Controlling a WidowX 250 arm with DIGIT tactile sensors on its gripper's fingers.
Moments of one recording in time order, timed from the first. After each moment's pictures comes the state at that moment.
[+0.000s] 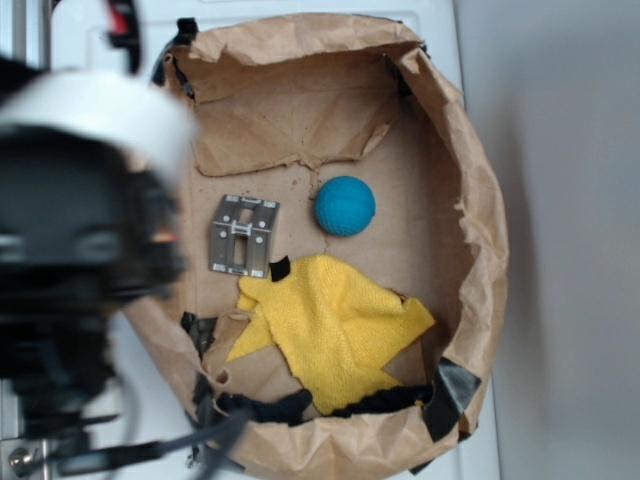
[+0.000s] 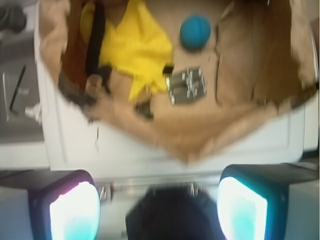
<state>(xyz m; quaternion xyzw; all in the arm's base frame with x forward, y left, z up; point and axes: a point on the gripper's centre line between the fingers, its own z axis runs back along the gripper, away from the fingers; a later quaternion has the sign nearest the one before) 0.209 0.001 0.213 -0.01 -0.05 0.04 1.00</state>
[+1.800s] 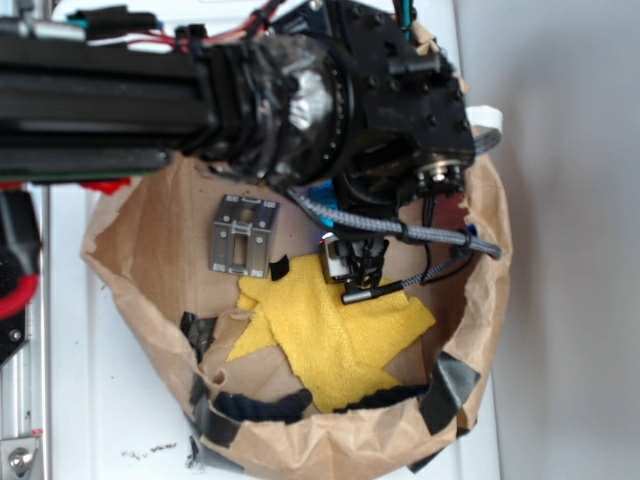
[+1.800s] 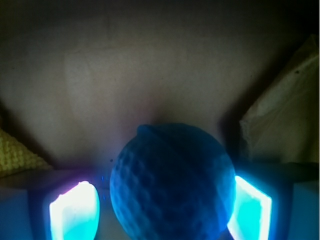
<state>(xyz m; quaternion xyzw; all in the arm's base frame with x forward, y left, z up) 0.318 0.043 0.037 0.00 -0.01 0.05 1.00</state>
